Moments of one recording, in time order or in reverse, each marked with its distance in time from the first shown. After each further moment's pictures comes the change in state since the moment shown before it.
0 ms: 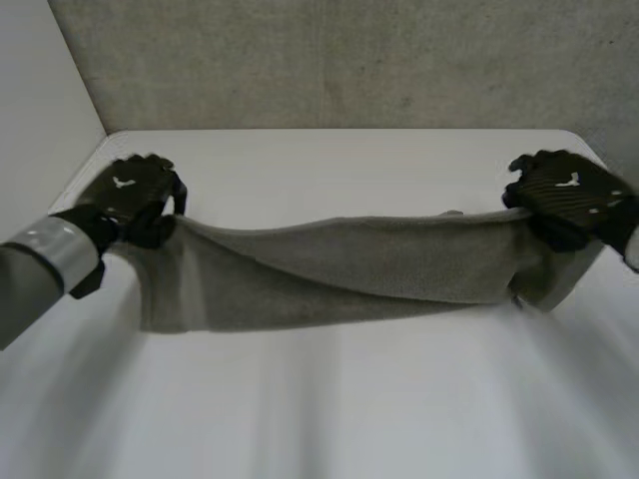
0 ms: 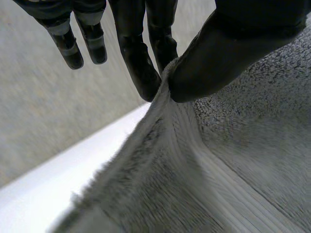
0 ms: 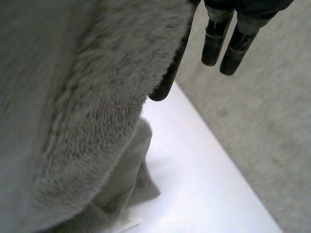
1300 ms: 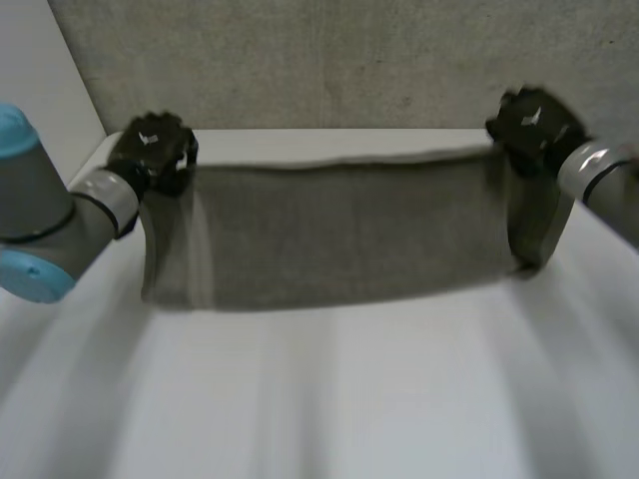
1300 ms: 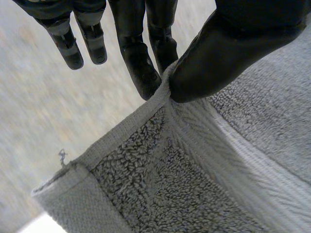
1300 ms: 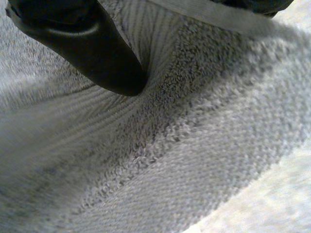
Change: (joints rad) left arm -0.087 -0.286 0.400 0.065 -0.141 -0.019; right arm 0.183 0.341 -0.543 -0.091 0.291 0.083; left_hand 0.000 0.002 0.000 0.000 0.000; right_hand 0.000 0.000 0.000 0.000 0.001
